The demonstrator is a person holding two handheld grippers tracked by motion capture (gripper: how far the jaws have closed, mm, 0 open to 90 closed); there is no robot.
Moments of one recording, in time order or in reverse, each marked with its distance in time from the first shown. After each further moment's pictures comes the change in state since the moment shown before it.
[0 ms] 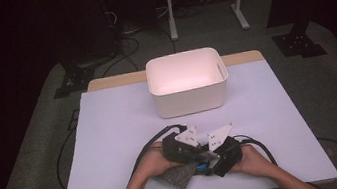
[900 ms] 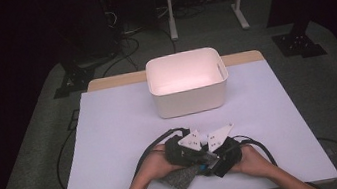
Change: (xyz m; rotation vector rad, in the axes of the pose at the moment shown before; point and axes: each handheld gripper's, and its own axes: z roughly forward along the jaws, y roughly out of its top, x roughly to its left) left arm -0.011 0.002 0.001 0.010 0.020 0.025; right arm 0.001 0.001 0.001 0.000 -0.008 -0.015
